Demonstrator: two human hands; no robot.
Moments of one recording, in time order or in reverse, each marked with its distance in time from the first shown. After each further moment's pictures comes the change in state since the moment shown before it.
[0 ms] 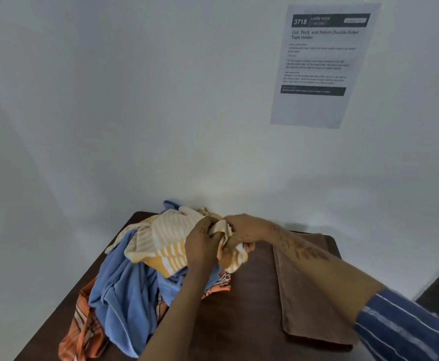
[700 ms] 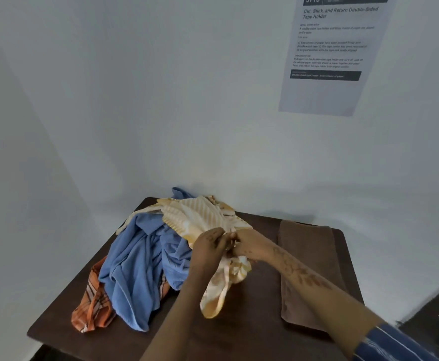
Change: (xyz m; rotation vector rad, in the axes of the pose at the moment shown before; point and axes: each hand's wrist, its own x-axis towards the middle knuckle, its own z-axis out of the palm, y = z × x) left_hand -0.040 -0.023 0.012 0.031 -0.196 0.086; right_hand -0.018 0.020 0.062 0.122 -0.013 0.066
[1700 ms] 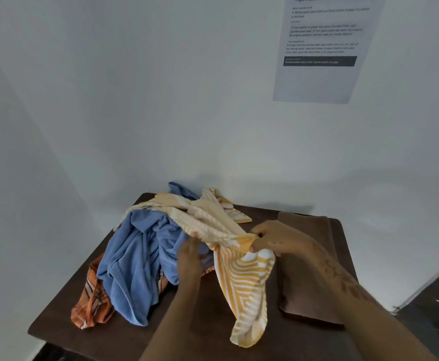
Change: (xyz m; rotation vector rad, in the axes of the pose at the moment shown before) left_hand -0.025 0.006 -0.006 -0.613 0.204 -0.812; right_hand -0.047 0.036 -0.036 0.185 0.014 -0.047
